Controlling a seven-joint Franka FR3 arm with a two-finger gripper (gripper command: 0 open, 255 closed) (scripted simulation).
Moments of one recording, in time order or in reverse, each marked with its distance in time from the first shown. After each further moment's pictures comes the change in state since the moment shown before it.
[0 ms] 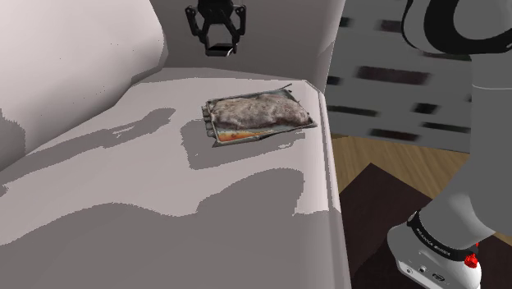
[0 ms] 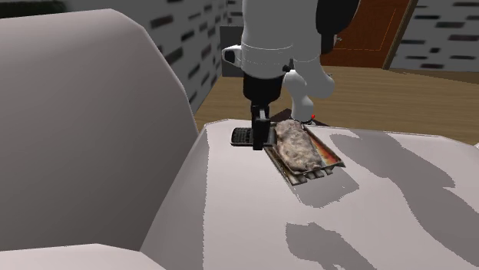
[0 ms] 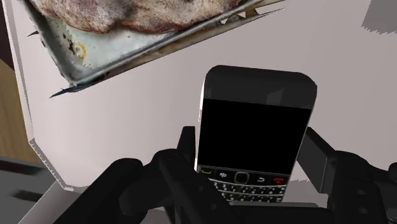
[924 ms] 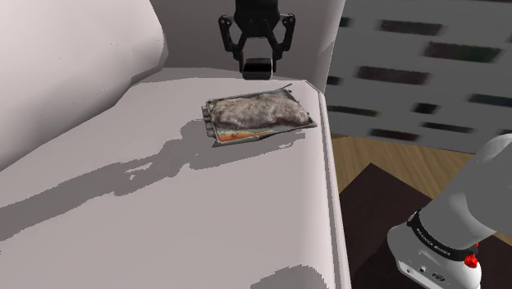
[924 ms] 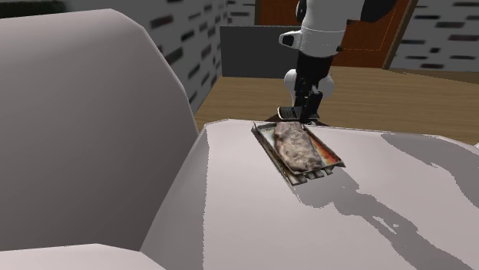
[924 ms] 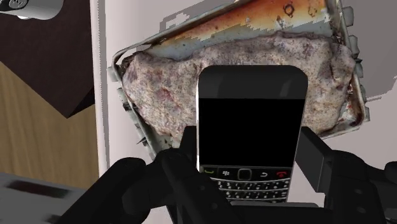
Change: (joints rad) arm -0.103 -0.598 0.048 -0.770 0.233 0.209 0.036
